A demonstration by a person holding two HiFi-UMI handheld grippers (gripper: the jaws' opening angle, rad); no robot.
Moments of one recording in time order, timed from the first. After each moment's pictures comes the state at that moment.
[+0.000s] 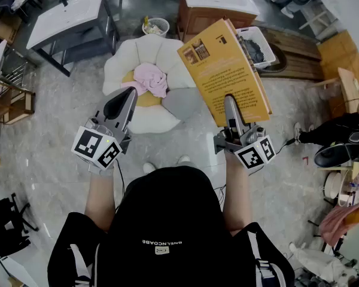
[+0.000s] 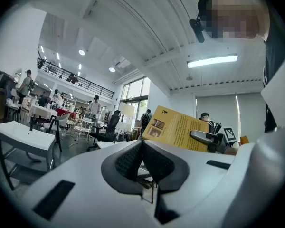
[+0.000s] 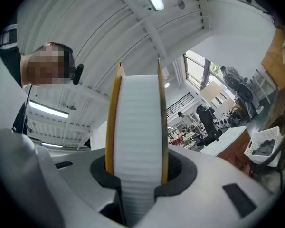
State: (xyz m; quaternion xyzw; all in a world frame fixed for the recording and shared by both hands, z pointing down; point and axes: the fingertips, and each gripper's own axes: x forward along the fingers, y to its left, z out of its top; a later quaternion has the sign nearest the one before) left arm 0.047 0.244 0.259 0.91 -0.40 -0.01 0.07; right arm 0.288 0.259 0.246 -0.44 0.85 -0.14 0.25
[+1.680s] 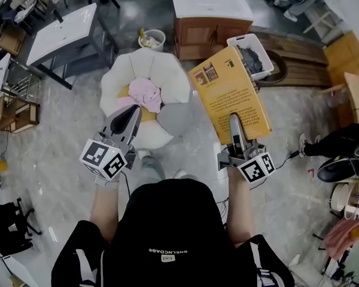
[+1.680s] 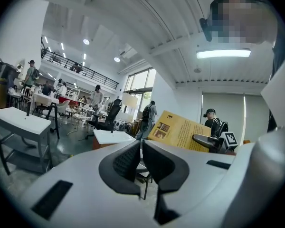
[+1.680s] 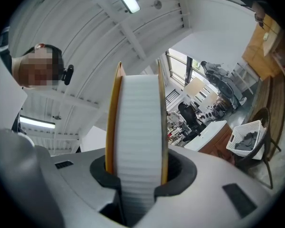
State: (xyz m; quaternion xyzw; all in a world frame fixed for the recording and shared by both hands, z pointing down) left arm 0.169 0.170 0.301 0.90 -0.42 0.02 0.13; right arm 0.438 0.190 0.305 -0.47 0.81 -0.21 0.27
